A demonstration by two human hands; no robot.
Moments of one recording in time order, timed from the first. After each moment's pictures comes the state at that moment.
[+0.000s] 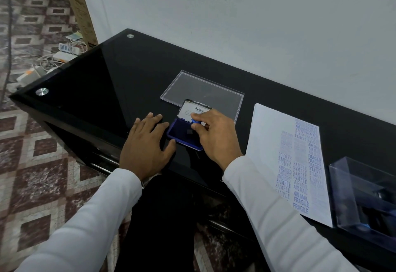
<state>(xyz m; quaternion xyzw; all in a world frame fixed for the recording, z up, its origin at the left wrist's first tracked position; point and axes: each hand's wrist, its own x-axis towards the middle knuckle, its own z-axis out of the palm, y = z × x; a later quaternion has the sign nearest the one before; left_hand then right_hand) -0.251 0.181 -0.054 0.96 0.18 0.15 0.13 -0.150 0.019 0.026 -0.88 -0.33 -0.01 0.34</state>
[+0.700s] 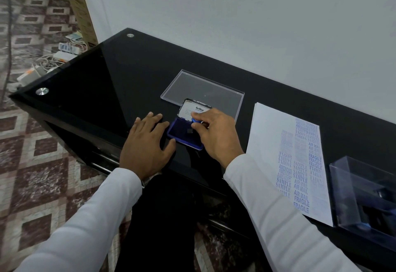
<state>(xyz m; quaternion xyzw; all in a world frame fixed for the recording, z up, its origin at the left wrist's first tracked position) -0.251 0.181 -0.053 0.96 0.18 0.15 0.12 -0.150 0.019 0.036 -0.89 -0.33 0.01 0.33</state>
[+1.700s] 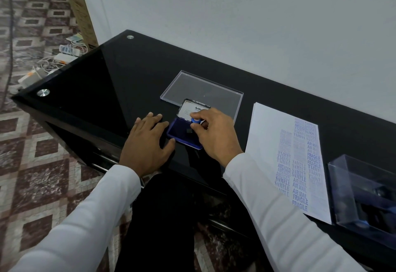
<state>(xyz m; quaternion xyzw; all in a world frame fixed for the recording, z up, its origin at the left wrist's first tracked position) -0.248 0.183 -0.049 0.96 0.18 0.13 0.15 -0.150 0.020 0.032 -0.89 -0.31 0.03 0.34</state>
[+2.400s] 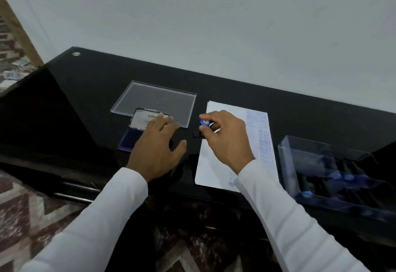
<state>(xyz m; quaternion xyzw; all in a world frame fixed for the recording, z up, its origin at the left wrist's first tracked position) -0.192 0.071 0.003 0.95 0.06 0.15 0.27 -0.129 -0.106 0.058 -0.89 -0.22 -0.07 0.39</state>
